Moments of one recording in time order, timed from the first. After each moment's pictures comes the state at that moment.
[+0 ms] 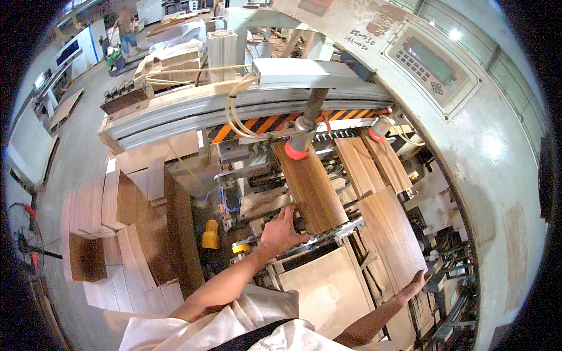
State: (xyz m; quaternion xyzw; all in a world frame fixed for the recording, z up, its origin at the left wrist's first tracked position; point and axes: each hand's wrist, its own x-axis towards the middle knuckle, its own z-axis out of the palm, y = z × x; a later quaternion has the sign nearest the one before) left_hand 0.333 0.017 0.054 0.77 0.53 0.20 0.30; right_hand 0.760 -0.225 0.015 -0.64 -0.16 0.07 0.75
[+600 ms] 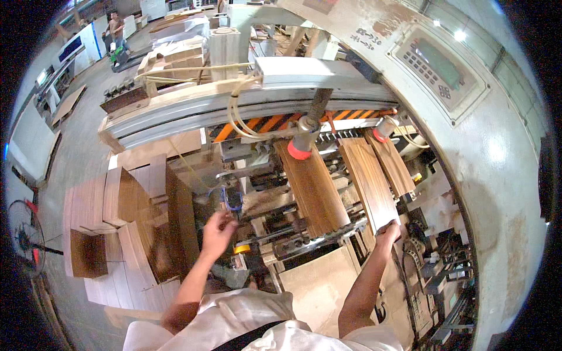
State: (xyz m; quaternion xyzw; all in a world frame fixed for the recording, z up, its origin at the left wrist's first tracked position) left_hand 0.188 0.014 -0.013 0.58 0.55 0.46 0.37; right_hand 0.729 -0.001 -0.018 -0.52 0.04 0.27 0.81
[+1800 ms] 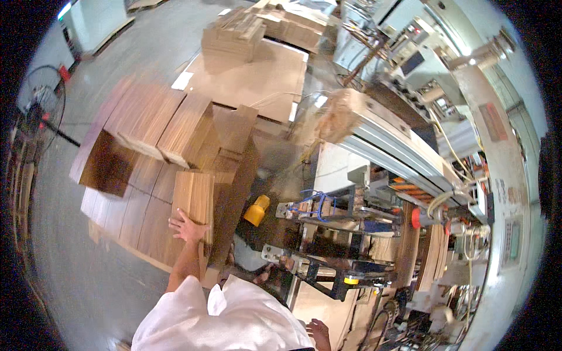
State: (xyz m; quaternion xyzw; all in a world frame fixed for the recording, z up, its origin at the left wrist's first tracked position) left_hand -0.219 -0.077 -0.233 0.11 0.96 0.01 0.25; right_hand 0.360 -0.269 -0.119 -0.71 -0.26 0.63 0.18
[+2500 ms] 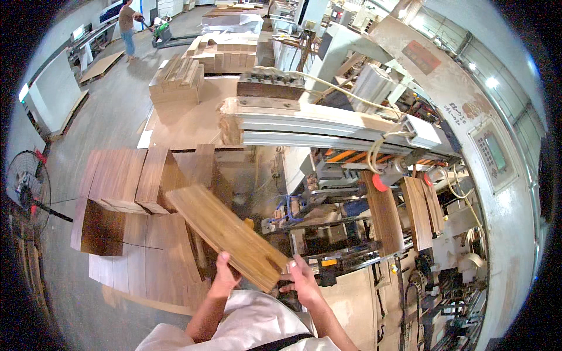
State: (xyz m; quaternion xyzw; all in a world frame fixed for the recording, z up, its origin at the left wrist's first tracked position) left_hand -0.031 -0.084 0.001 0.05 0.35 0.62 0.70; right_hand 0.178 -0.082 0.042 -0.59 -0.35 0.65 0.32
